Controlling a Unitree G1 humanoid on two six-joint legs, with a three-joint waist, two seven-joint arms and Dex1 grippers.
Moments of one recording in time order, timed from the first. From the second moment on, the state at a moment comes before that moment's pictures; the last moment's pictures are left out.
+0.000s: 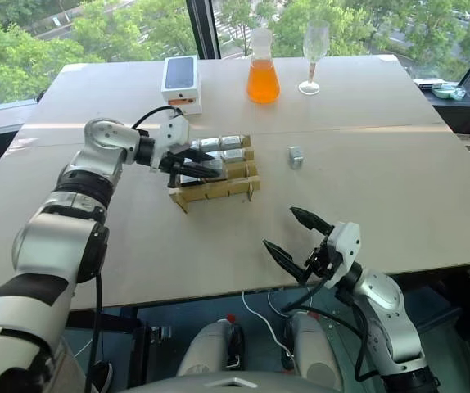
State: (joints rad) left arm -1.17 0.56 -0.18 1.18 0.04 -0.31 -1.47; right arm 0.12 -0.30 0.14 -0.30 0.47 -0.09 0.79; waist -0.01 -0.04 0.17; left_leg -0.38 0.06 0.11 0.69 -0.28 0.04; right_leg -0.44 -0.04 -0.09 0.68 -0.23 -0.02
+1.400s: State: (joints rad) left arm -1.18 0.58 -0.15 1.23 0.08 -0.34 -1.39; right arm 0.11 -0.30 0.13 -0.28 0.47 -0.09 0.80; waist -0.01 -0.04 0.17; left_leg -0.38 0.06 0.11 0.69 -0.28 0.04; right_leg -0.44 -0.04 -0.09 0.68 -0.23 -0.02
